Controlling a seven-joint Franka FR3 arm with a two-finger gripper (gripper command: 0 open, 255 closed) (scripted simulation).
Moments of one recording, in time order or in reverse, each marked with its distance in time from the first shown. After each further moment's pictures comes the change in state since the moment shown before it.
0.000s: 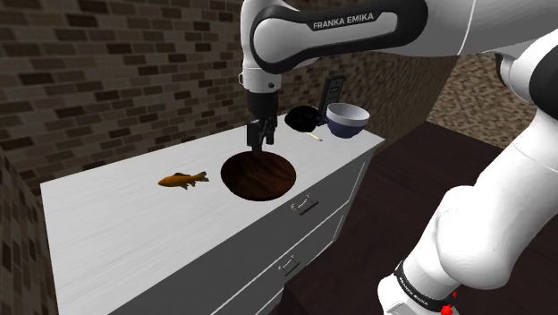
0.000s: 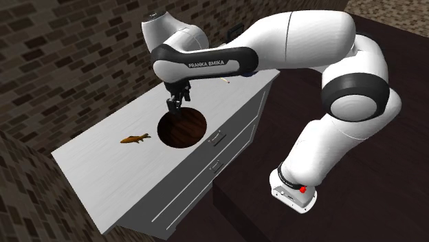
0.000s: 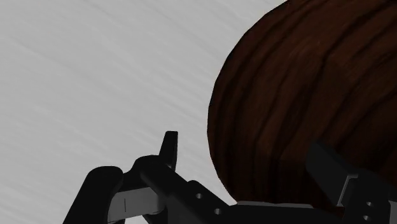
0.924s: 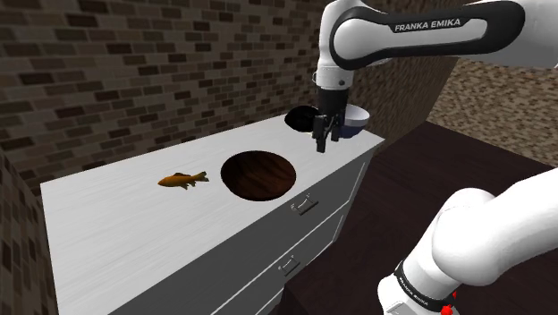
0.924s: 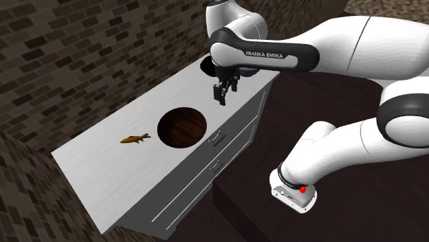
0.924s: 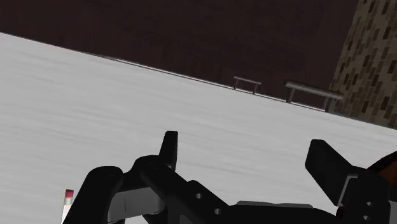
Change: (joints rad) arm -0.139 -0.381 -0.137 -0.330 -0.044 -0.093 0.058
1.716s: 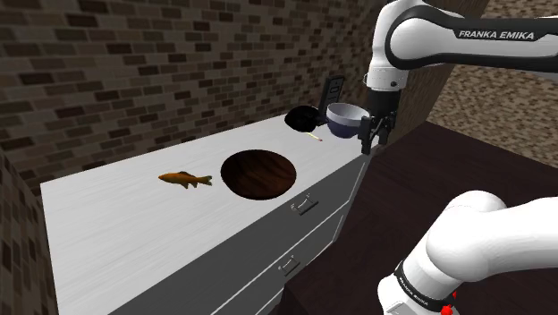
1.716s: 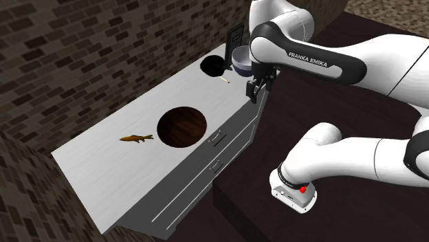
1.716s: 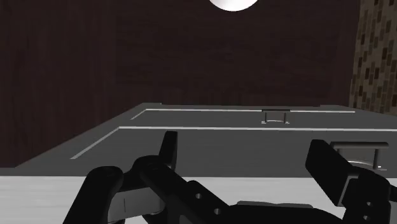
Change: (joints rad) arm -0.126 -0.287 -0.084 -0.162 -0.082 -0.147 0.051
